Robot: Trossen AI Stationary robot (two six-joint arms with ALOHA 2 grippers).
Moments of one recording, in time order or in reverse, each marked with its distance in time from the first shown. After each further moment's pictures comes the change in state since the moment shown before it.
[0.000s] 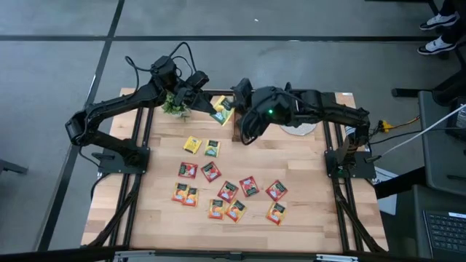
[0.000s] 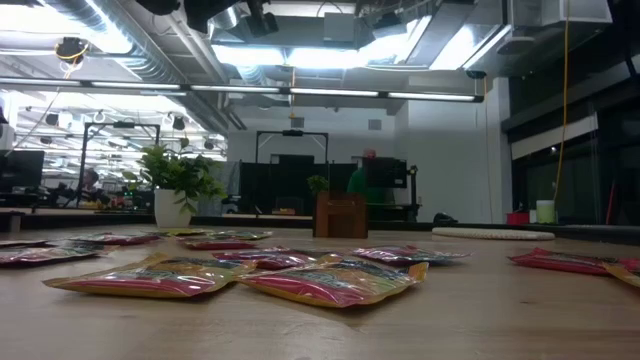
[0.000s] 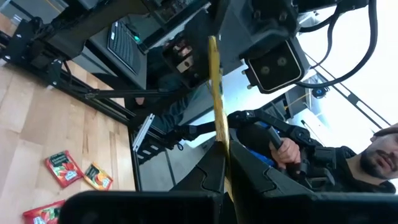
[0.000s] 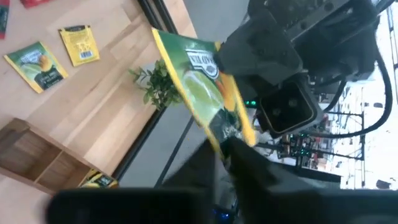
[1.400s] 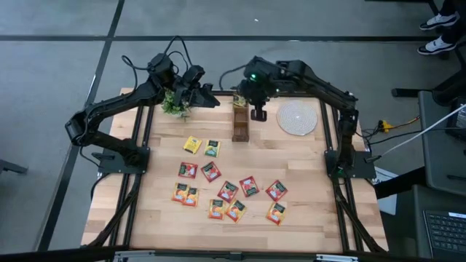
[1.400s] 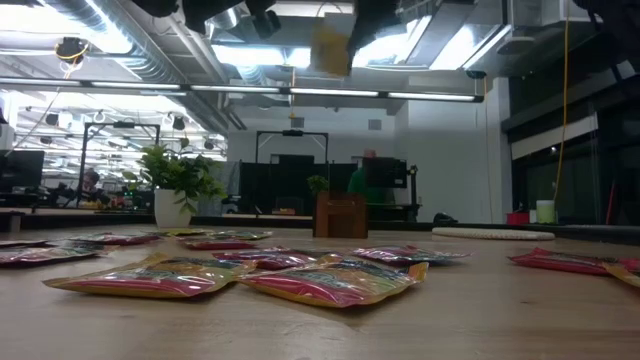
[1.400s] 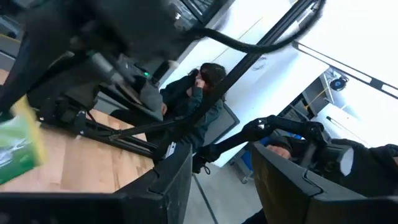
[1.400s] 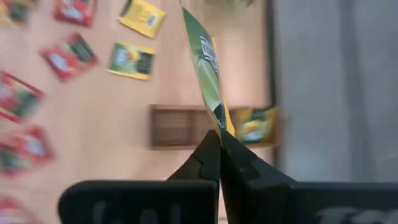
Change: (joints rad) left arm 0.041 -0.001 0.000 0.045 -0.046 0.193; right arm -0.364 0.081 -0.017 -0.346 -0.437 0.827
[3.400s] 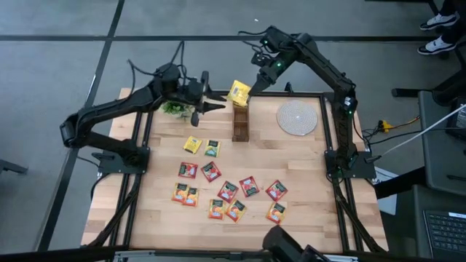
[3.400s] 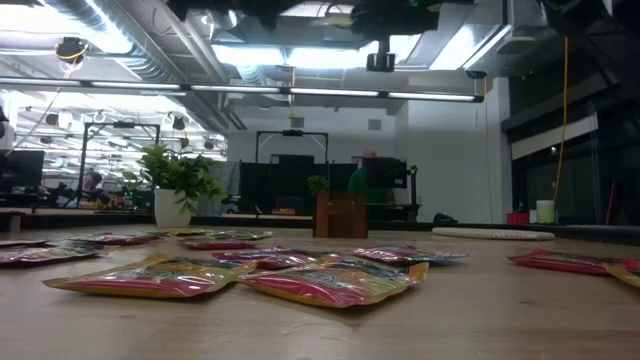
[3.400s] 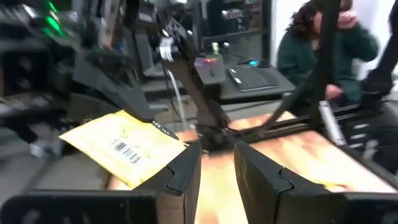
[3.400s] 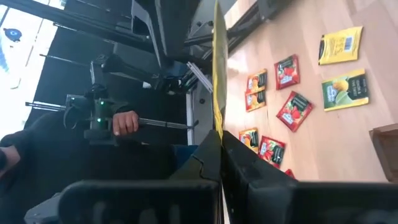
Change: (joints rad) left arm -0.137 -0.077 0.000 -0.373 -0.527 1.149; right arm -0.376 0.101 0.024 -0.067 -1.201 0.383
